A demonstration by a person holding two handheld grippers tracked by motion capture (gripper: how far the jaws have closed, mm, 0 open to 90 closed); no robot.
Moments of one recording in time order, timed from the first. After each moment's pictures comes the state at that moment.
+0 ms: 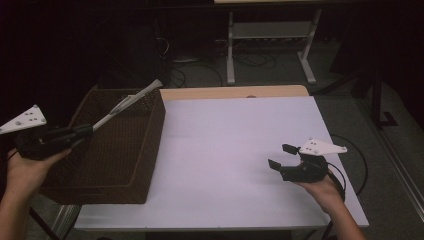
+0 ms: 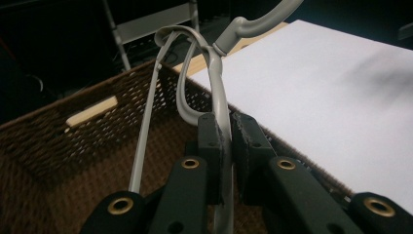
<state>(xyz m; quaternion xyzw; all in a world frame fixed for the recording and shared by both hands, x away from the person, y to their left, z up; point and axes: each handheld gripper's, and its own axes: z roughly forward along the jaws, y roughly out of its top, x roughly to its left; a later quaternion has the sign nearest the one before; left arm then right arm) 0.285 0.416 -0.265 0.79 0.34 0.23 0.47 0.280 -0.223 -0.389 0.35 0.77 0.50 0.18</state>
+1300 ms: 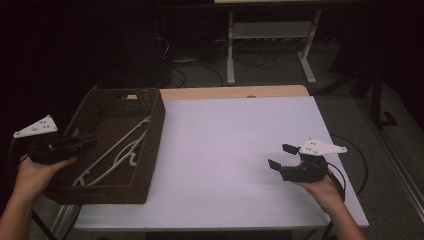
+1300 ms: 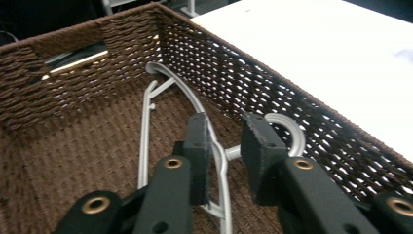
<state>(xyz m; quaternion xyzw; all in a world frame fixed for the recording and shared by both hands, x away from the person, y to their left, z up) 0.302 0.430 -0.307 0.80 0.36 0.18 0.45 0.281 -0.223 -0.389 0.35 0.77 0.50 0.18</state>
